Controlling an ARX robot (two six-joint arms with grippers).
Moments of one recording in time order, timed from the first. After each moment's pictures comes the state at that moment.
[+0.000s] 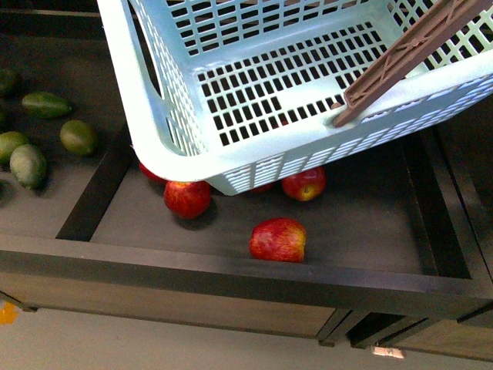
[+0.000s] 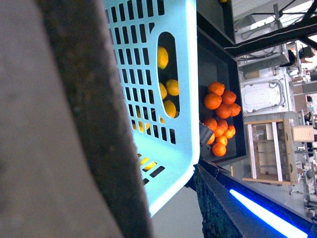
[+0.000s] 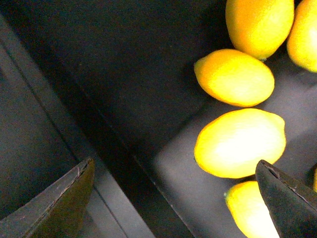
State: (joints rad) left arm -0.61 1.92 1.74 -0.34 0.32 -0.87; right arm -0.33 2.39 1.36 0.21 0.04 0.73
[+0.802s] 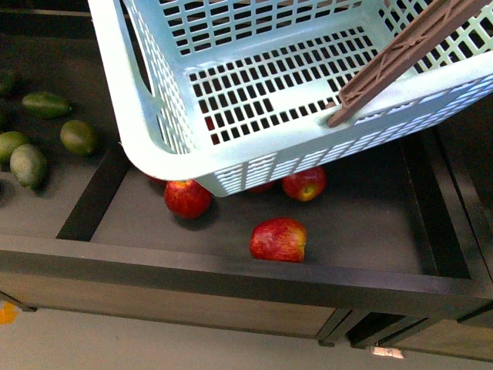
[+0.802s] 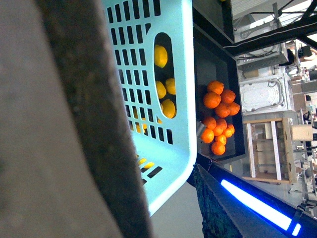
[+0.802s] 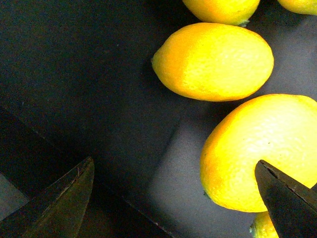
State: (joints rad) left arm -0.61 1.92 1.74 -0.34 0.32 -0.87; right arm -0.36 2.47 1.43 0.13 0.11 0.90
